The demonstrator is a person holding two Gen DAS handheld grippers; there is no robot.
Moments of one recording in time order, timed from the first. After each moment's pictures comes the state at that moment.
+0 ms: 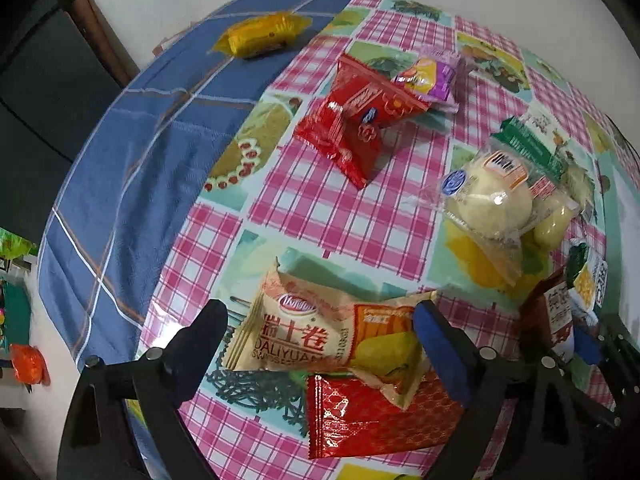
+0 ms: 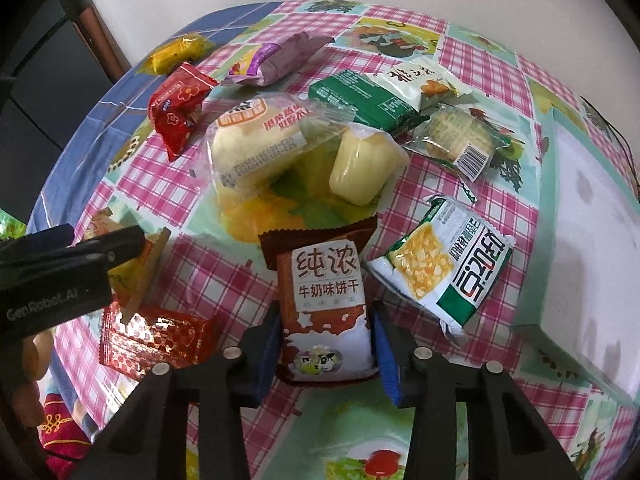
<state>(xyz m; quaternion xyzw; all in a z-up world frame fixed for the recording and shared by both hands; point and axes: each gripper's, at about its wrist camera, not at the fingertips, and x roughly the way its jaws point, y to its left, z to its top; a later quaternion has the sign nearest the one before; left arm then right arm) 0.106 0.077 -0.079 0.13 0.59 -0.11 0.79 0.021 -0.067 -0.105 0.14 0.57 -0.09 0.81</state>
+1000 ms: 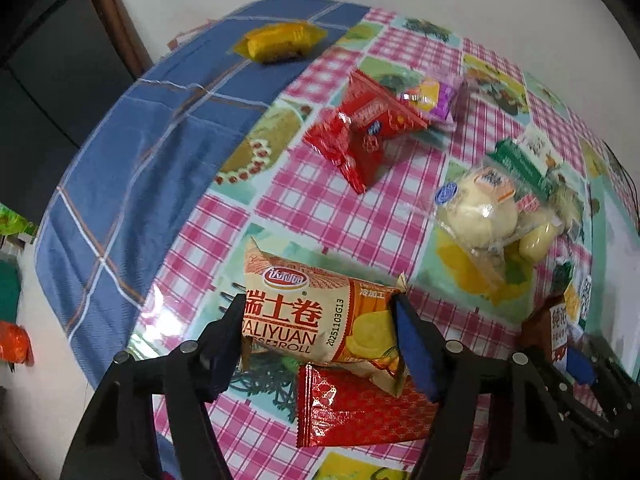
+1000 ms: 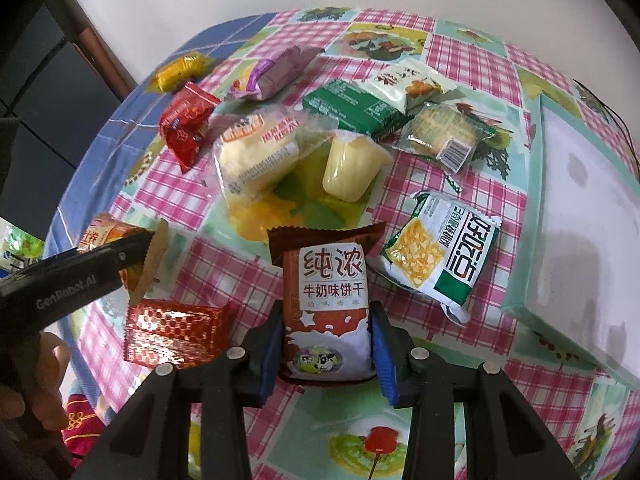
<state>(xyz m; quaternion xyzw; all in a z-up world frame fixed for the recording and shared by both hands) 0.085 0.091 -0.058 0.09 0.57 -0.09 0.81 -0.007 -0.087 -0.085 0.18 0.55 -0.08 0.81</state>
